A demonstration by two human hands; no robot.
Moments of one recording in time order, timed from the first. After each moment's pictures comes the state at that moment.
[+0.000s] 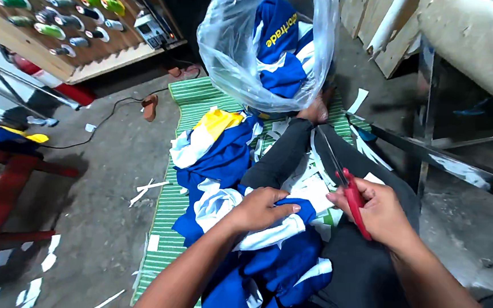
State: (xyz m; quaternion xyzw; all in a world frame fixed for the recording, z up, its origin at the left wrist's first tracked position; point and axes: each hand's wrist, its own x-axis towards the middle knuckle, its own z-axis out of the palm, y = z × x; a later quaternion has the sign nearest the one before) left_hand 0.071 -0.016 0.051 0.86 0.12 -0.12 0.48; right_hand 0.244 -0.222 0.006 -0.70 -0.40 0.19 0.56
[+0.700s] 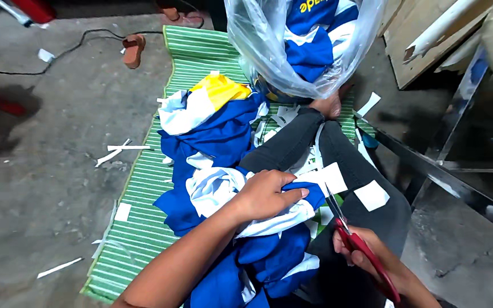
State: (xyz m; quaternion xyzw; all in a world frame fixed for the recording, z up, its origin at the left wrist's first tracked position) left_hand 0.066 -0.016 0.047 0.85 0.18 -0.02 0.50; right_hand 0.233 -0.274 -0.025 -0.58 -0.45 0.49 0.47
